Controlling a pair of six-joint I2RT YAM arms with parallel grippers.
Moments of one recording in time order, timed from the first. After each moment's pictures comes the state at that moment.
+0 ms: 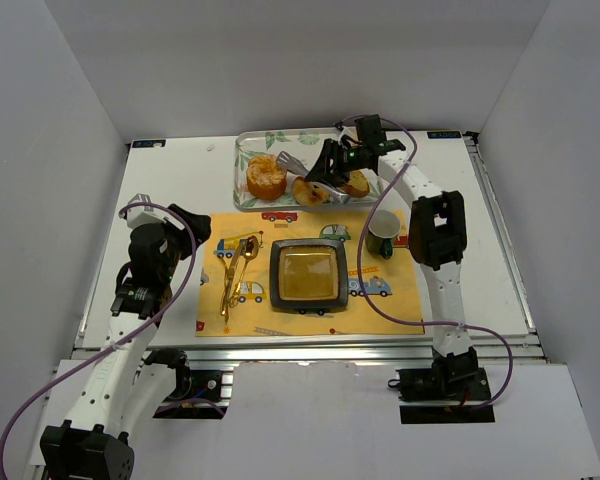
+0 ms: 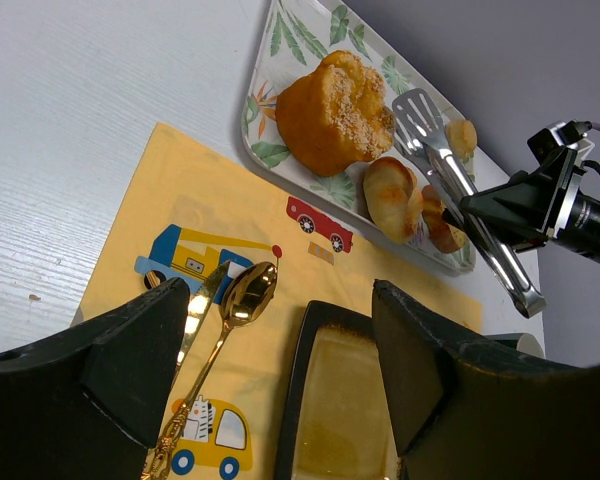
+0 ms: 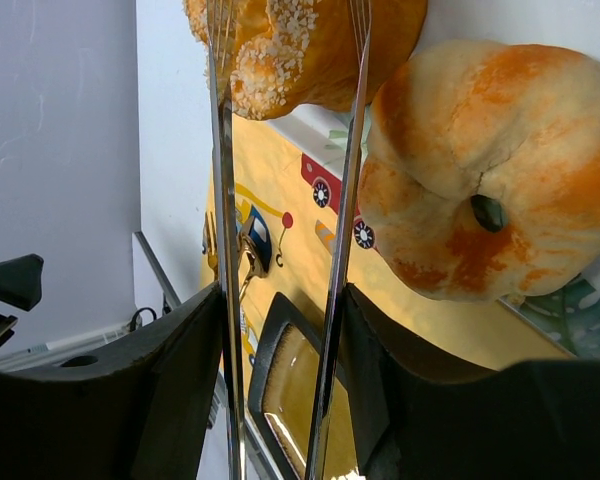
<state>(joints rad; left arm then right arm) -0.13 0.75 0.63 -0.17 -0.10 -0.72 0.34 2.39 2.13 -0.53 -0.83 0.51</state>
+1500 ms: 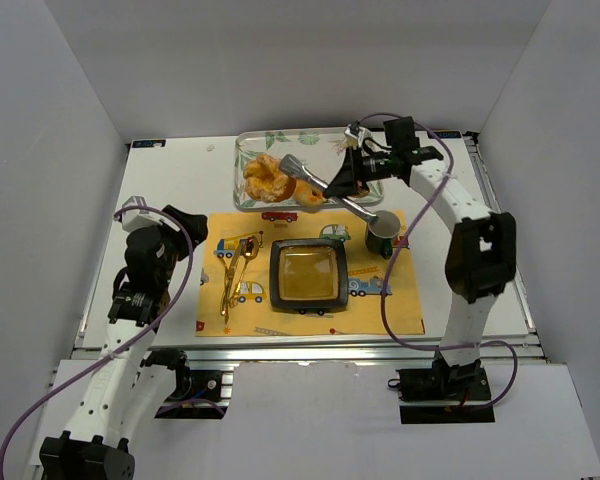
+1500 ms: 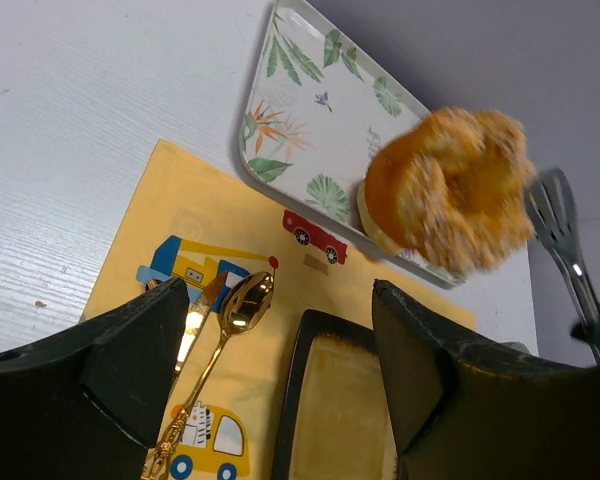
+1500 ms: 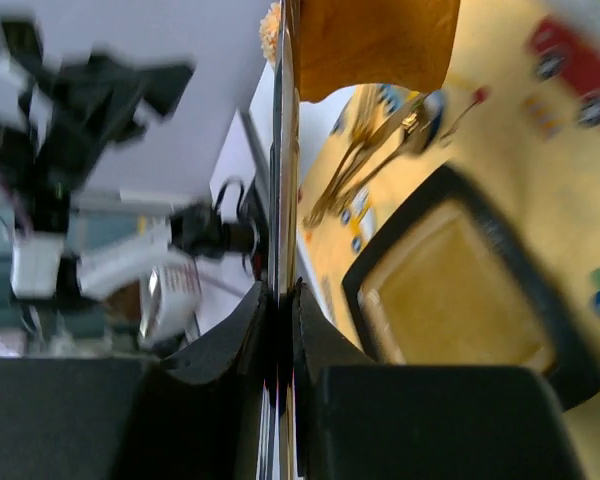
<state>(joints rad) -0.13 0.71 0.63 -0.19 -0.12 -0.72 0.29 2.00 1.72 -0.47 -1.16 0.40</state>
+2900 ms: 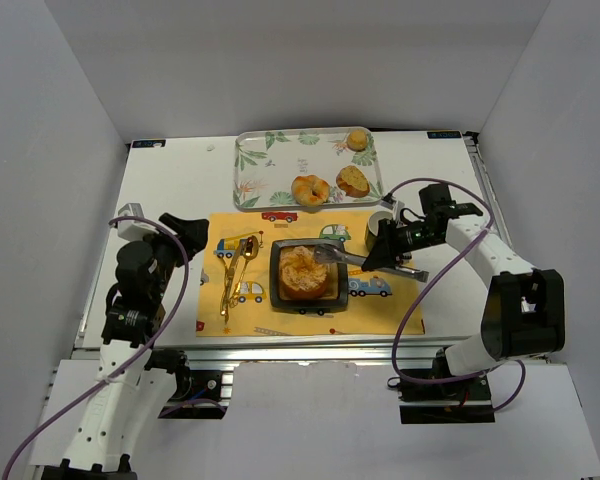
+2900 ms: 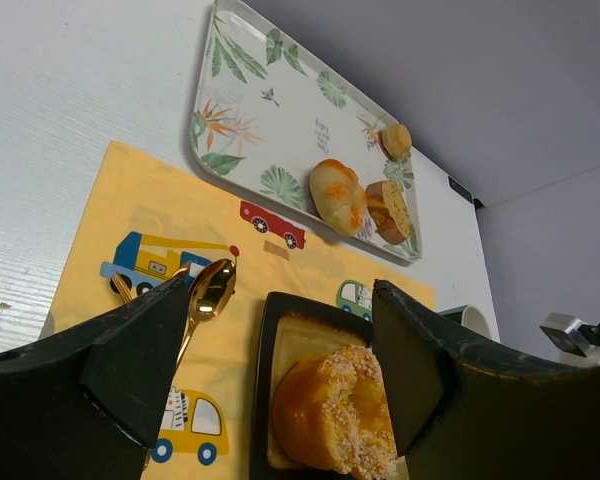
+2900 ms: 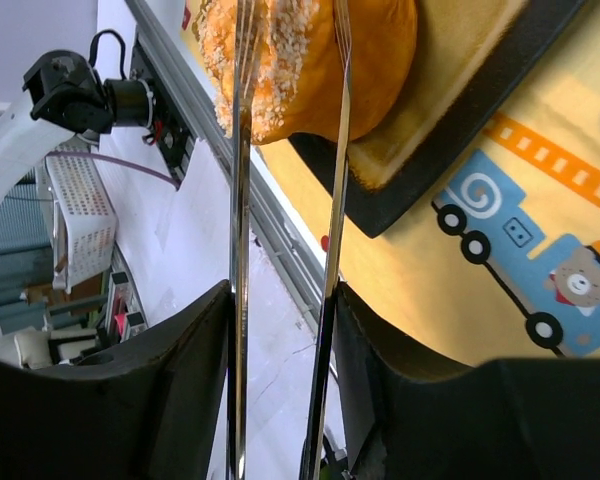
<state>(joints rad) -0.13 0.56 0.62 -0.22 -0.04 -0.72 0.17 1.48 1.03 -0.83 -1.01 -0.13</state>
